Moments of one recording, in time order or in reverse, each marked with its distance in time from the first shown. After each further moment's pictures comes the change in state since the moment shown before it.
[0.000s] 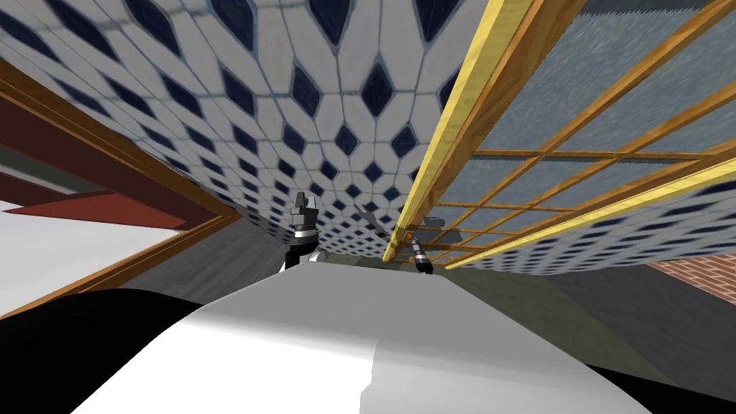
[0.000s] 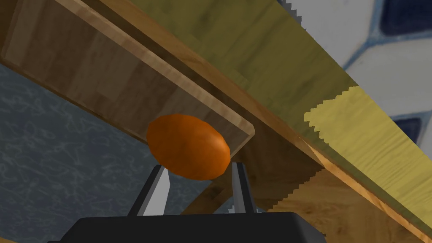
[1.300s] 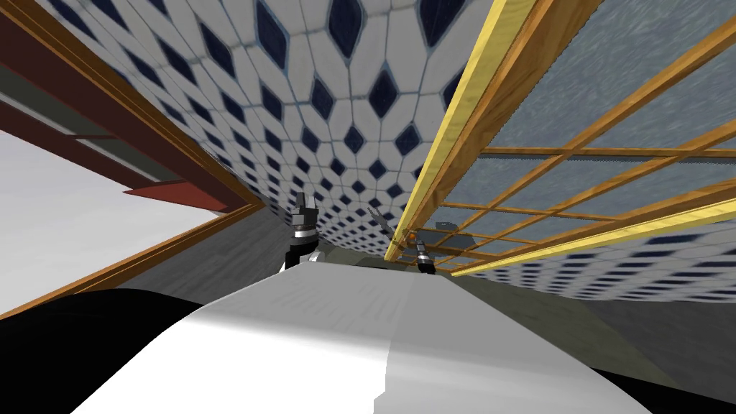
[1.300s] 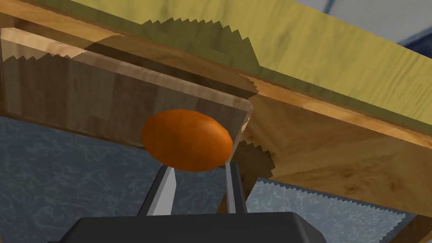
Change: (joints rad) arm 0.030 -0.011 0.019 -0.048 -0.121 0.040 -0.270
